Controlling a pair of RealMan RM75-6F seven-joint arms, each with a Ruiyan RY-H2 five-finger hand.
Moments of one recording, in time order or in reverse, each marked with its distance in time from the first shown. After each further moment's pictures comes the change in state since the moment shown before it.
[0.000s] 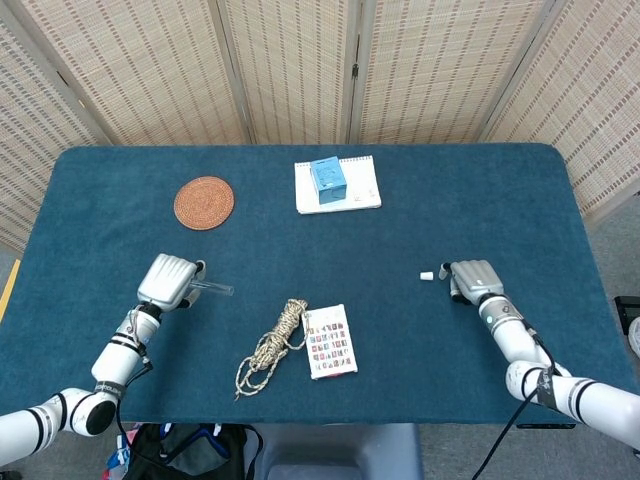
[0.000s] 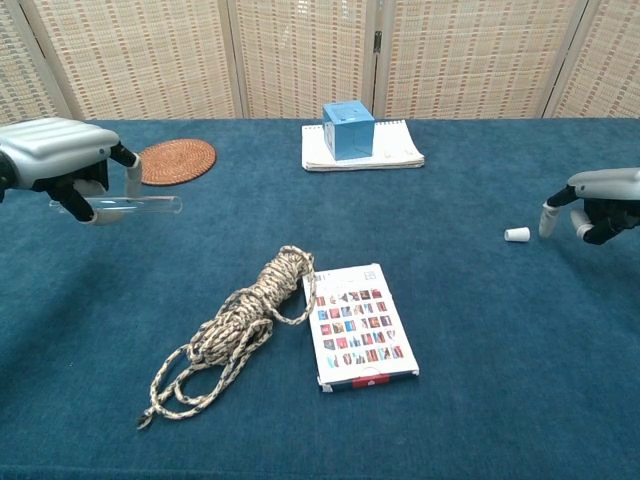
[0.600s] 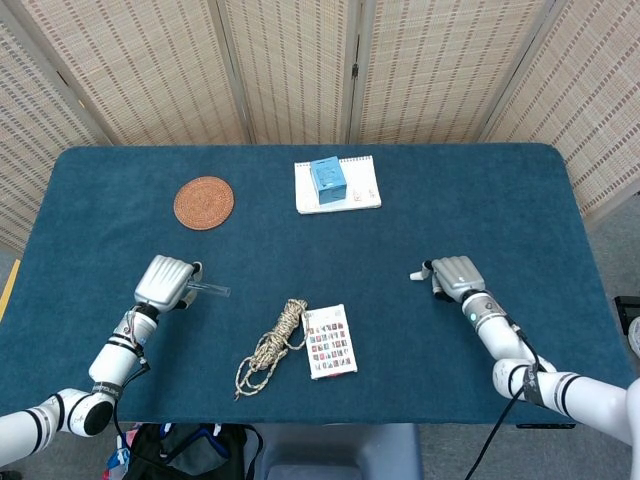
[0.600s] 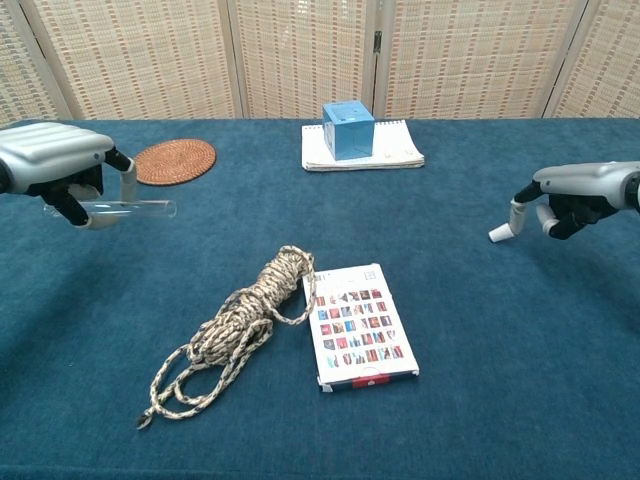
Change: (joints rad) left arm 0.008 -0.004 0.008 0.022 0.011 -0.006 -0.020; right arm 0.042 -0.021 -0.002 -0.020 -0.049 0.022 0.026
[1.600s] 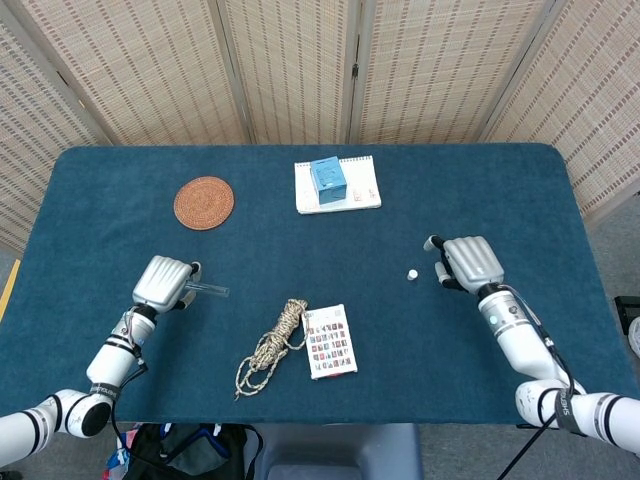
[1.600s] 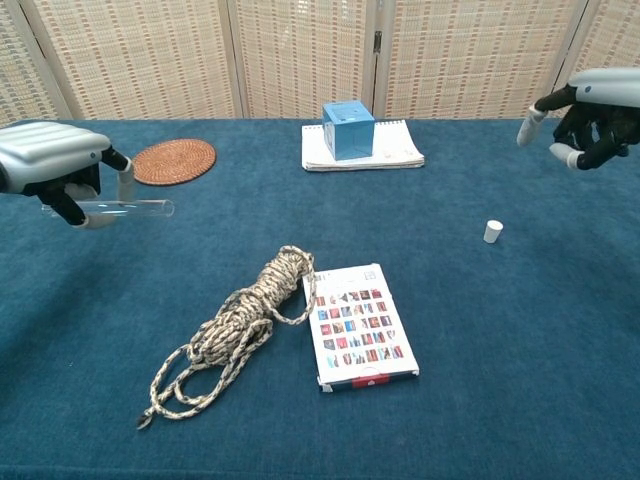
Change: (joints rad) left arm 0.010 0.007 0.000 0.000 0.020 0.008 -0.018; right arm -0.079 0.187 0.045 -0.296 -0.155 0.296 0.068
